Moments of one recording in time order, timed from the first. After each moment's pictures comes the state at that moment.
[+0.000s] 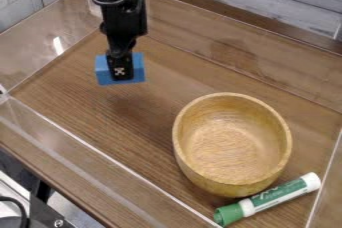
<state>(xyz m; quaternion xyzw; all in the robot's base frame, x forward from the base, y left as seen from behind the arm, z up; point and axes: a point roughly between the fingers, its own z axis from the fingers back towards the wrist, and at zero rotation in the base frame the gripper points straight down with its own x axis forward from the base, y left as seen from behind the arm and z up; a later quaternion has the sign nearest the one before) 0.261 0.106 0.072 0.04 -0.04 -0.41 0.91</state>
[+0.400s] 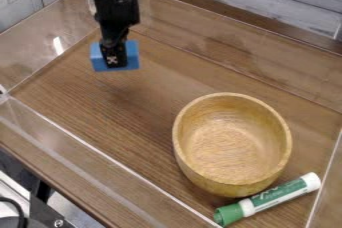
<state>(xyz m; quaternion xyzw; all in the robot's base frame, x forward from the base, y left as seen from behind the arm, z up) 0.270 0.124 0.078 0.07 -0.05 -0.42 0.90</state>
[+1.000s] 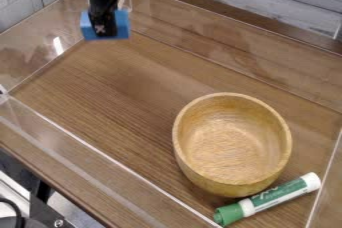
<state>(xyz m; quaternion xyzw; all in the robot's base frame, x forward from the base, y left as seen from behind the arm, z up) 0.288 0.148 0.108 0.11 -0.07 -0.44 0.89</state>
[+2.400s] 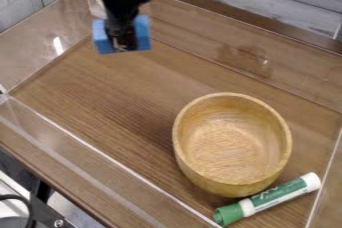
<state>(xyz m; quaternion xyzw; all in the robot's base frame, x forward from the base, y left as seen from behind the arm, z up) 0.251 0.049 0.143 0.14 -0.12 -0.44 0.88</state>
